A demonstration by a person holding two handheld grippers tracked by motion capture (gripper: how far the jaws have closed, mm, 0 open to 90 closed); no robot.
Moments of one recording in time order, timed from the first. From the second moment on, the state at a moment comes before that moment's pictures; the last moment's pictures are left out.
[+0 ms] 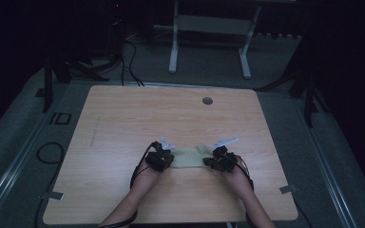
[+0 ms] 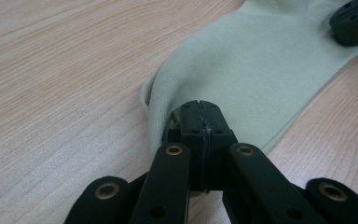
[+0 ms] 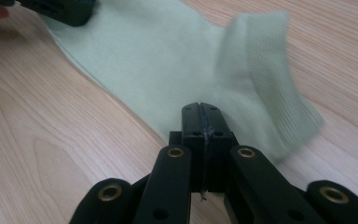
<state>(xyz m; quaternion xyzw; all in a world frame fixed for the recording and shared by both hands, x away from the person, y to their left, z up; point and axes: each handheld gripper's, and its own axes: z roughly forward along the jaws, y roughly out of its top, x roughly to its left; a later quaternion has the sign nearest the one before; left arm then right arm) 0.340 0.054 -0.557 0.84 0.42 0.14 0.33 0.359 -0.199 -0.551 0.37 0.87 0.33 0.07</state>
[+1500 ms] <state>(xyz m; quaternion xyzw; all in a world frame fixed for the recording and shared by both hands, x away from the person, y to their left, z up) 0.315 0.082 -0.539 0.77 0.39 0.15 0.48 0.346 -0.214 -0.520 0.34 0.83 0.43 0.11</state>
